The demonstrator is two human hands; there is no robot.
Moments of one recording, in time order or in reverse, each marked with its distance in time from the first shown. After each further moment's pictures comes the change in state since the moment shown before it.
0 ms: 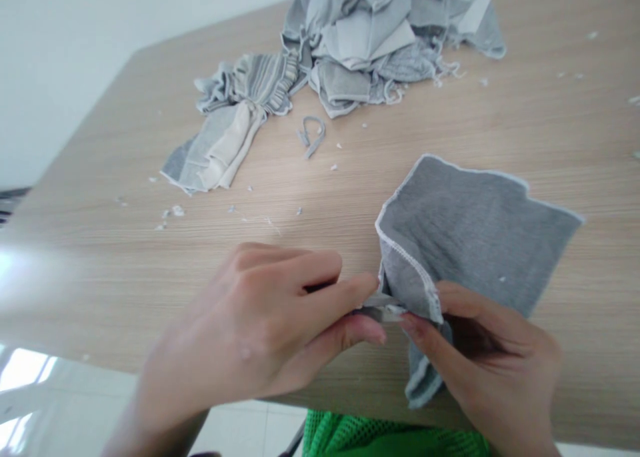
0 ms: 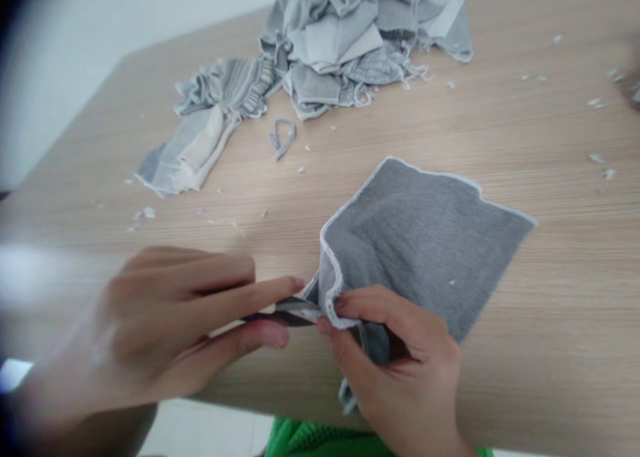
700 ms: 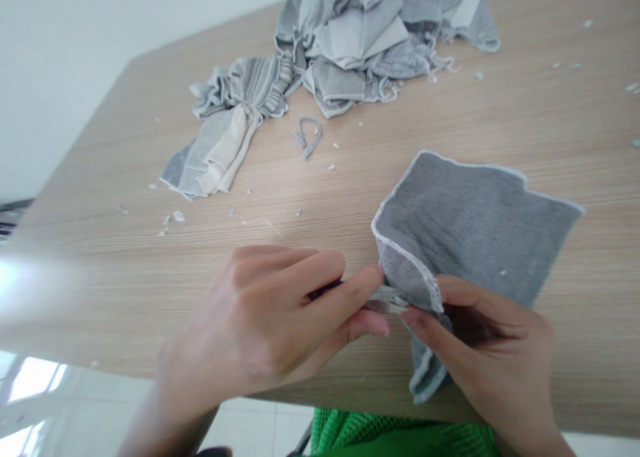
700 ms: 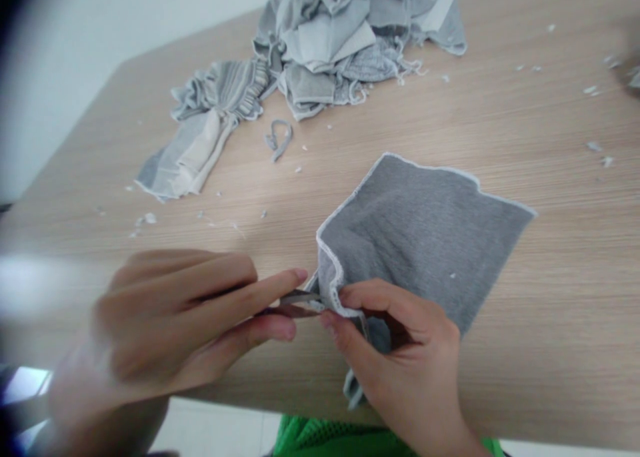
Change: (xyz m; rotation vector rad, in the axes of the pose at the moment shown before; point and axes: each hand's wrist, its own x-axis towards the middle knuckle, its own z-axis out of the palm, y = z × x) left_hand 0.002 0.000 0.006 0.134 0.086 0.058; right_hand 0.000 0.004 -0.001 -0.035 0.009 0.080
